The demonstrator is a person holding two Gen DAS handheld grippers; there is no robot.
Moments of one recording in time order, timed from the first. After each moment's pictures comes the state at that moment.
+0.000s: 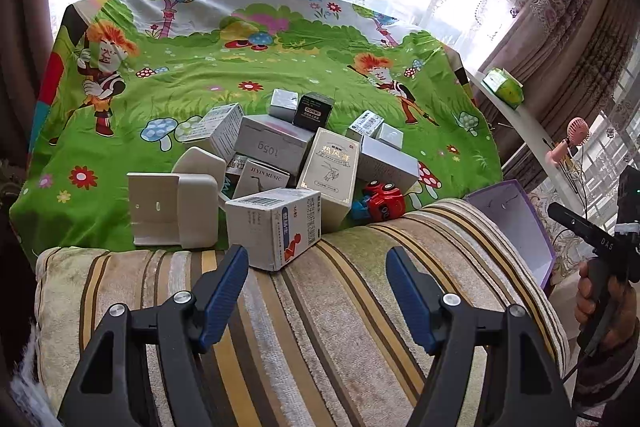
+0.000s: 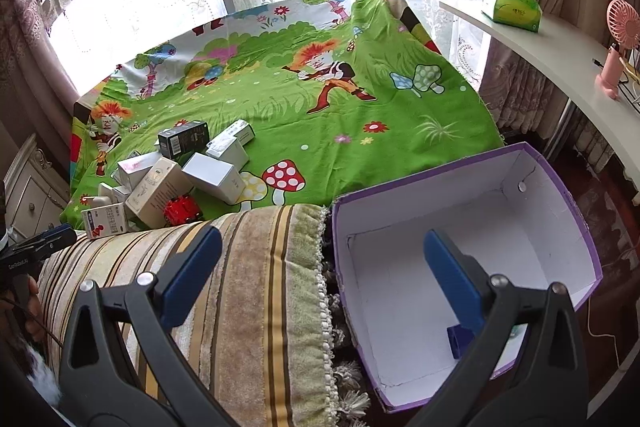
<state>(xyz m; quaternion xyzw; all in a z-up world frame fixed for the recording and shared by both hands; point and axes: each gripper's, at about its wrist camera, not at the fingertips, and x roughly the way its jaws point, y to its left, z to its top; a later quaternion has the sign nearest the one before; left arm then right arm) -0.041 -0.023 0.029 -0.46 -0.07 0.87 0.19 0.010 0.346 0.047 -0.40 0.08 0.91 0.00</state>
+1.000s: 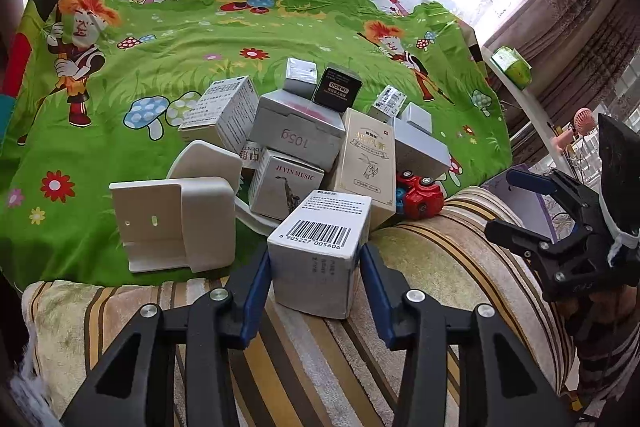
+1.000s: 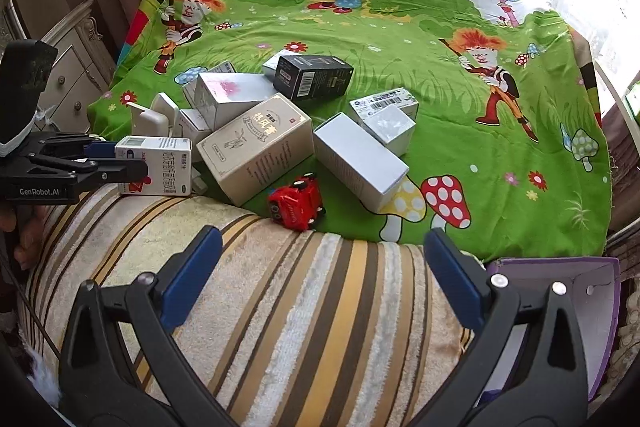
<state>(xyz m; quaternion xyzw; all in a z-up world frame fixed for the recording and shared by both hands) -0.089 -0.035 0.001 -0.51 -0.07 0.83 0.22 -0.075 0.187 0.012 -0.47 -0.09 0.86 -0.16</state>
